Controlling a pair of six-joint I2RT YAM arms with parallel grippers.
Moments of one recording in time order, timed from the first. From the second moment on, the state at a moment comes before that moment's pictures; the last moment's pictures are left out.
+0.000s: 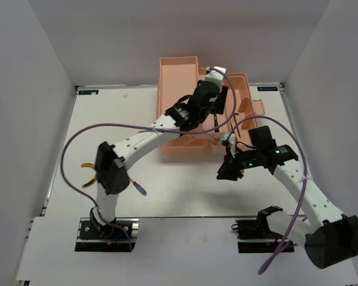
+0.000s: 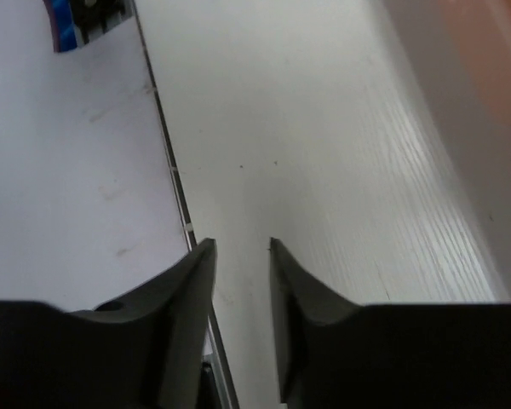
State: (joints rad) left arm -0.91 2.05 2.08 -0.34 -0.41 -0.23; right arm 0.29 1.01 0.85 -0.88 -0.96 -0.56
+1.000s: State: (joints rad) left arm -0.86 0.62 0.97 -1.07 -1.01 -0.97; right arm 1.17 2.17 1.75 -0.54 -0.29 0.13
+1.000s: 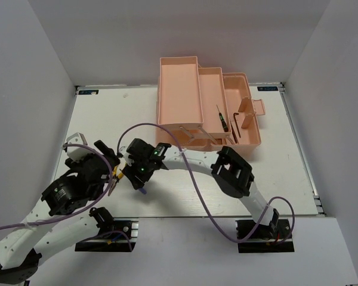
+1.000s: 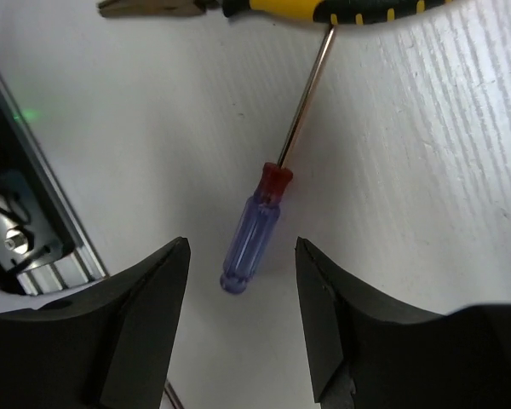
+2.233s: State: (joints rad) left arm -0.86 0.67 0.83 -1.01 -0.94 -0.97; right arm 1.16 1.94 1.32 -0.54 -0.04 0.01
